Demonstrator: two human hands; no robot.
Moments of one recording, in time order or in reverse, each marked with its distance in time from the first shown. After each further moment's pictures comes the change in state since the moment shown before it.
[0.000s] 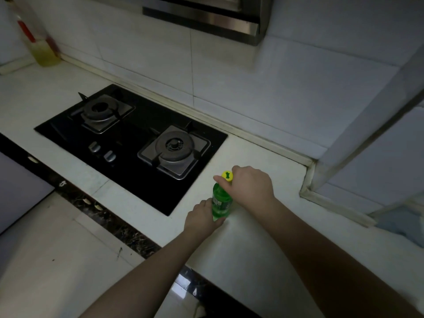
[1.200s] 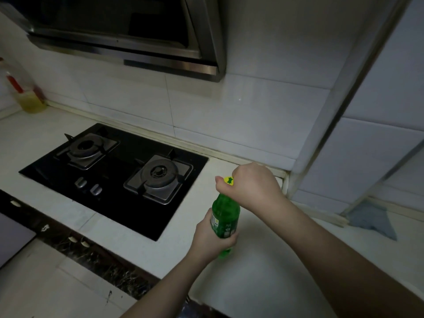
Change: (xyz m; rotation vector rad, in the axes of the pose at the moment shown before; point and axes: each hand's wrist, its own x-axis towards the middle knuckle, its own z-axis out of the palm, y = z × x) left_hand -0.069 0.080 -0.044 -0.735 0.146 0.189; right_hand -0.049 0.028 -0.106 0.052 0.119 -0.006
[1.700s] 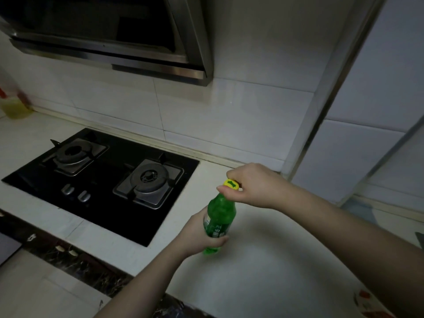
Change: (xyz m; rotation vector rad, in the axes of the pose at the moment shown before) left_hand 0.019 0.014 -0.020 0.025 -0.284 0.079; right_hand 0.000 0.046 -0.017 0.126 -0.111 -0.348
